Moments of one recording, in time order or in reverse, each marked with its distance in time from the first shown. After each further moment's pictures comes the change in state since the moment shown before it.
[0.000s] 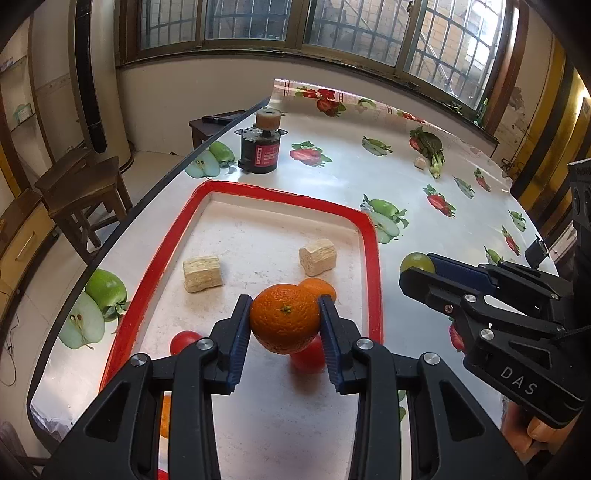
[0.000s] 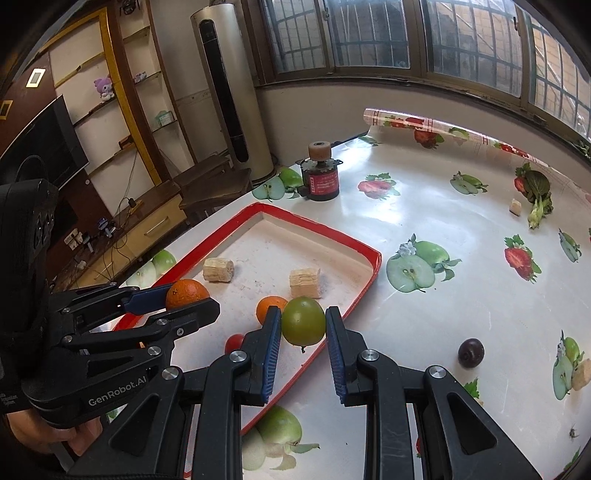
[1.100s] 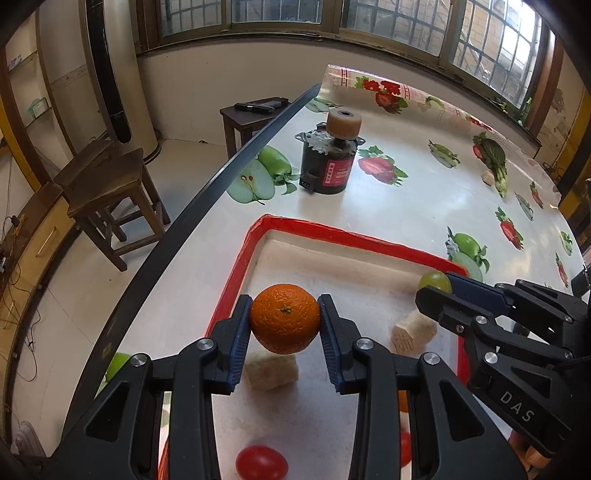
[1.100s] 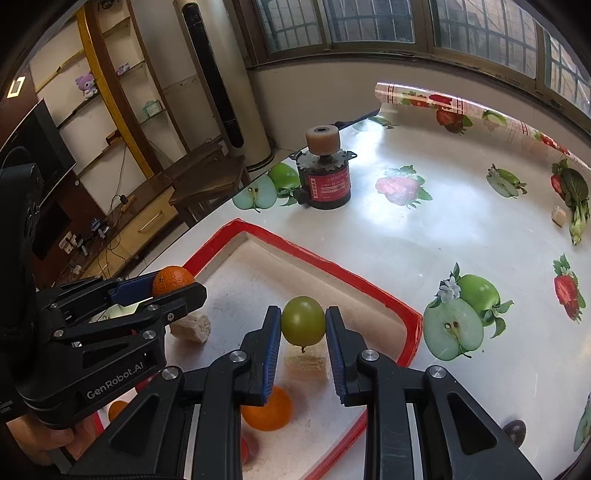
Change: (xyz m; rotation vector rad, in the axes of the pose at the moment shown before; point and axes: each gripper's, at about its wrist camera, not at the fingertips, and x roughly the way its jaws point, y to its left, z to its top) left arm 0.074 0.050 0.064 -0.031 0.070 0.130; right arm 0.097 -0.007 0.057 0.044 0.087 0.011
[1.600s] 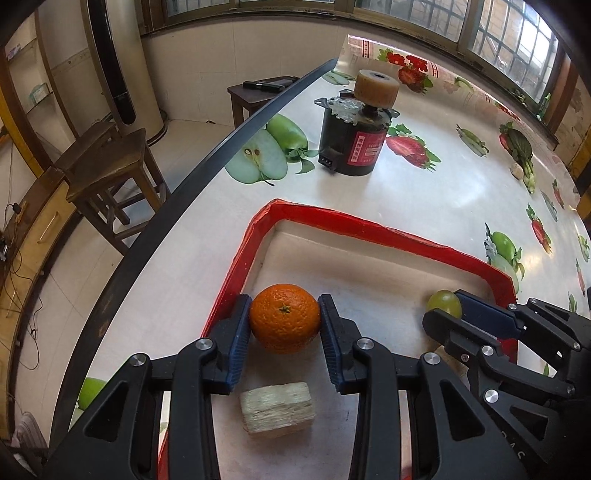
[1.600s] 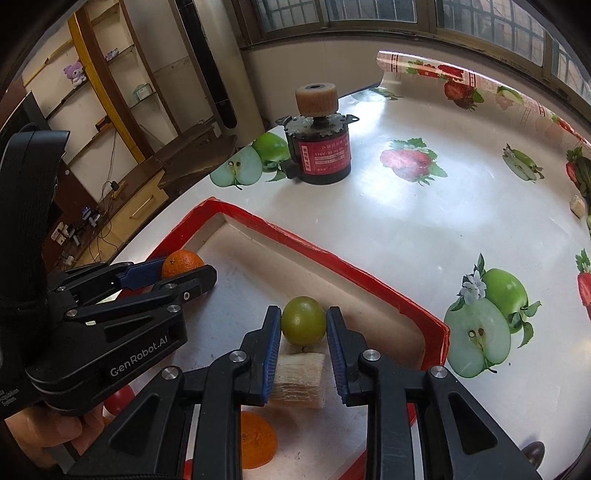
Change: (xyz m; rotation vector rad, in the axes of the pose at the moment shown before) left arm 0.042 0.005 0.004 -0.023 0.071 0.026; right arm 0.045 -0.005 -0.001 0.001 0.080 -0.018
